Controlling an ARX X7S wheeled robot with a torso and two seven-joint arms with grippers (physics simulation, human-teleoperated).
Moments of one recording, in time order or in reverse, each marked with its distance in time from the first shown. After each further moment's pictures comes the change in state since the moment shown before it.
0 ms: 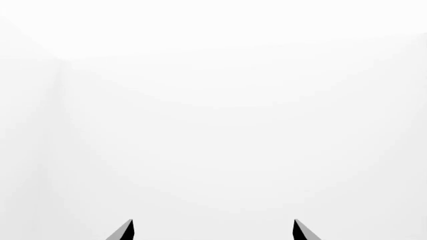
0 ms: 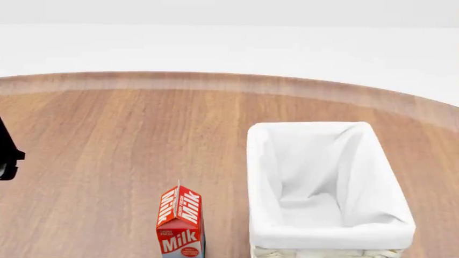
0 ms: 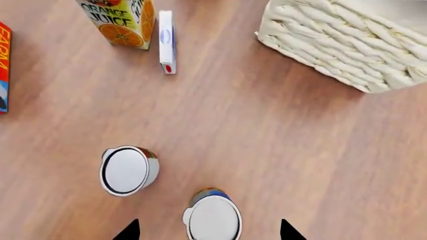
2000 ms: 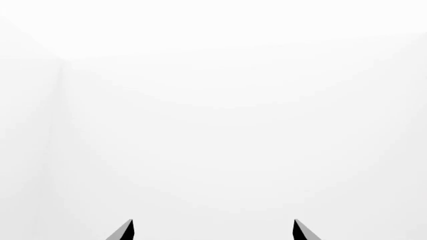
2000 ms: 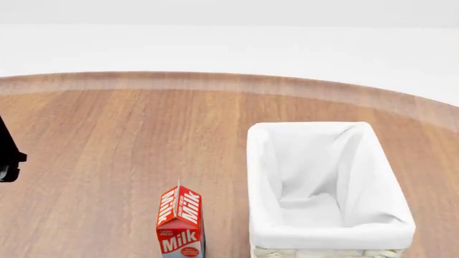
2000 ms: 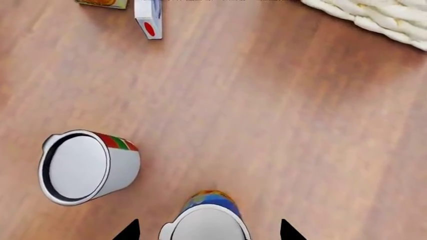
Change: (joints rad) left arm 0.008 -0.027 0.024 -0.009 -0.014 0.024 -0.034; right arm -0.373 0.015 0.007 0.200 -0.709 -0.099 -0.599
